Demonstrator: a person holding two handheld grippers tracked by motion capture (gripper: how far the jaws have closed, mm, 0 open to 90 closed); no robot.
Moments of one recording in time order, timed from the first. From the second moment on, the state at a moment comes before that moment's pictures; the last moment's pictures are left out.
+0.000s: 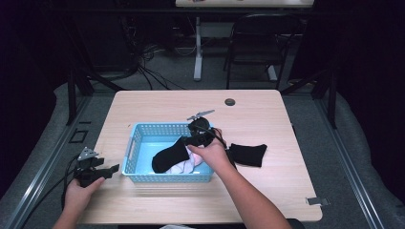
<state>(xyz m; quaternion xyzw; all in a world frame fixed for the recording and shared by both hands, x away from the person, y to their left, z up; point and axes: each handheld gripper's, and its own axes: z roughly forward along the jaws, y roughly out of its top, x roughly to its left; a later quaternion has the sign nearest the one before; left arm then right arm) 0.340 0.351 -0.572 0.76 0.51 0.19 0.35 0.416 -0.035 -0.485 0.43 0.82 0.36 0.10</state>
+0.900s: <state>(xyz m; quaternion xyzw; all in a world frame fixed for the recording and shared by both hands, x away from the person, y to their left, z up) 0.340 0.352 -0.571 0.76 0.51 0.19 0.35 0.446 0.001 -0.527 0.47 0.85 0.23 0.01</state>
